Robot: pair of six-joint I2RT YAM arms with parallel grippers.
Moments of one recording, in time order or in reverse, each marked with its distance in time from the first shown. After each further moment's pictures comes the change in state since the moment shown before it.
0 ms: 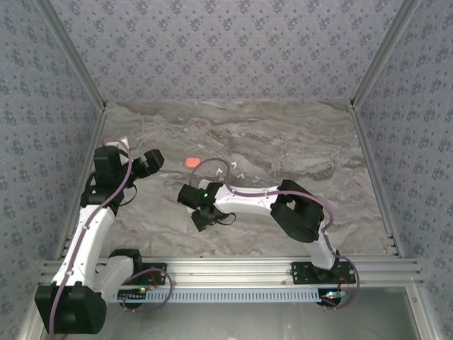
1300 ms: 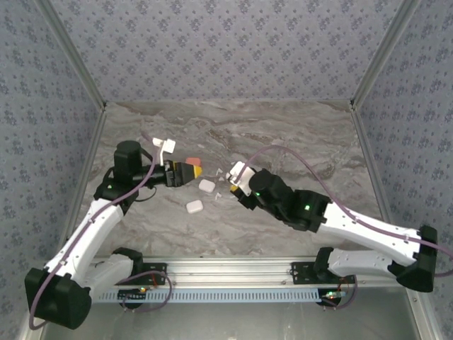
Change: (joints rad) left arm -0.292 0.066 0.040 0.167 0.628 -0.064; right arm -0.058 -0.983 -0.481 0.359 0.285 -0.766
